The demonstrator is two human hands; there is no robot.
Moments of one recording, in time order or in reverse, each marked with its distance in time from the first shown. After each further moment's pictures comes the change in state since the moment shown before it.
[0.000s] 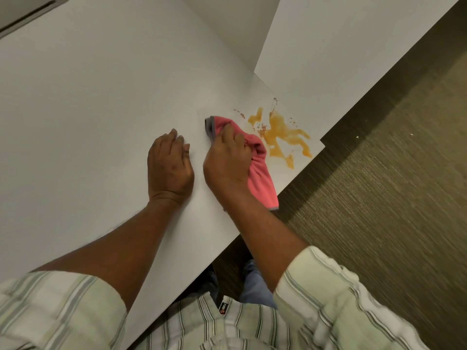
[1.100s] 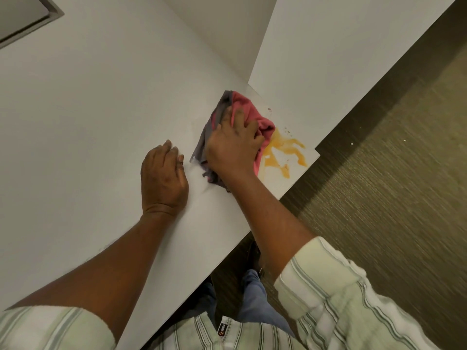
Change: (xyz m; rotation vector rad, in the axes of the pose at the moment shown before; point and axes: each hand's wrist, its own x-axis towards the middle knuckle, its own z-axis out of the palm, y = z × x) left_hand 0.001 -0.003 0.001 -0.007 0.026 0.014; right_hand 0.052 0.010 -0.013 0.014 -0.092 0.111
